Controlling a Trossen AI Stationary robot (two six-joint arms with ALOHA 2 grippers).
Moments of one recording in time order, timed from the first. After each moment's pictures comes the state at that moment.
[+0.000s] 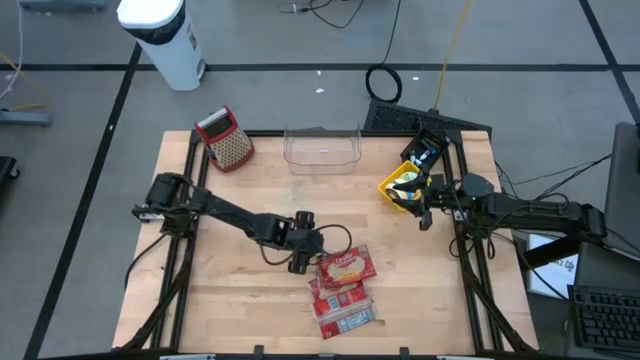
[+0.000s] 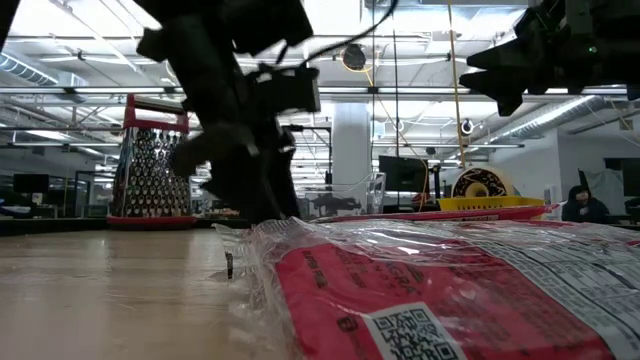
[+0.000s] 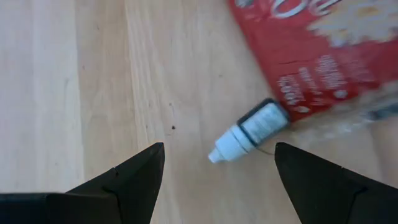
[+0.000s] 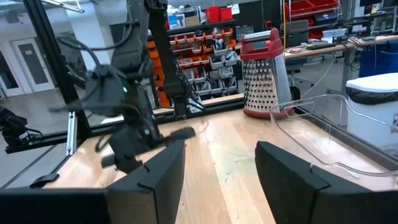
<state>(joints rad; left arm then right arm) -0.20 1.86 1.09 -0.27 -0.21 0.07 -0.22 0.43 0.17 0.30 -0.14 0.17</state>
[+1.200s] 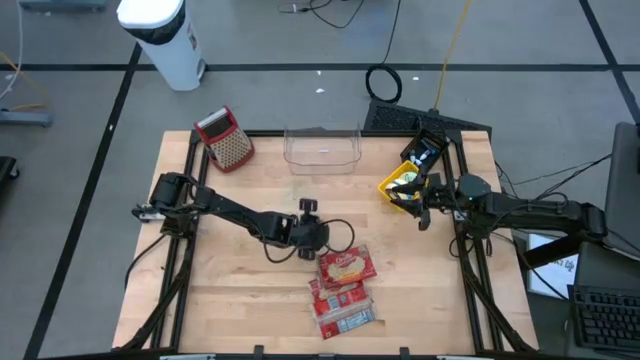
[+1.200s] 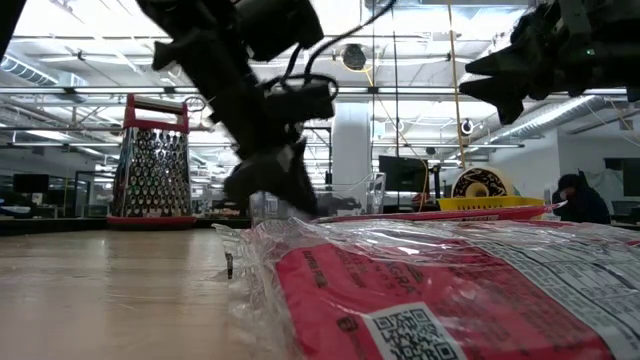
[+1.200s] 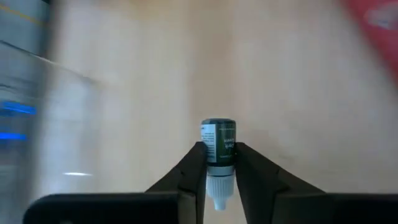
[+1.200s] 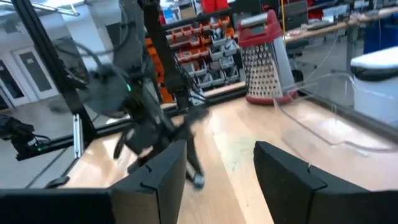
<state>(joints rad) -0.18 1.90 1.10 -0.15 -0.50 0.20 -0.22 0.47 0.17 0.28 -0.13 0.26</state>
